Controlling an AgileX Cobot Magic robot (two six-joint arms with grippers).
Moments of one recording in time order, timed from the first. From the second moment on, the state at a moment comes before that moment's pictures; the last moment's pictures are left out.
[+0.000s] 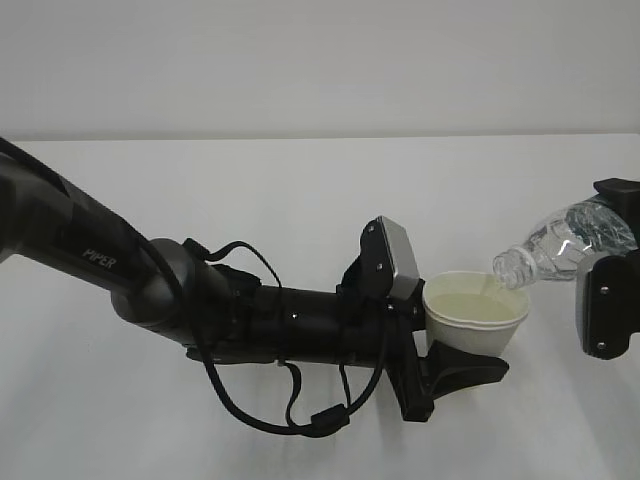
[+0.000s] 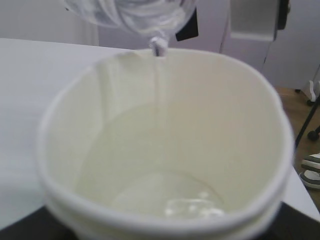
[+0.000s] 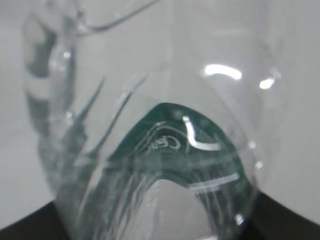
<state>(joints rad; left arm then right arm) -0.76 2.32 -1.18 0.94 -1.05 -0.50 0.11 1.47 -0.32 0.02 -0.79 -1.80</state>
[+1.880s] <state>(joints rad) -0.71 2.32 -1.18 0.73 -1.01 -0.43 0.11 1.58 -0.32 0.02 -1.12 -0.48</state>
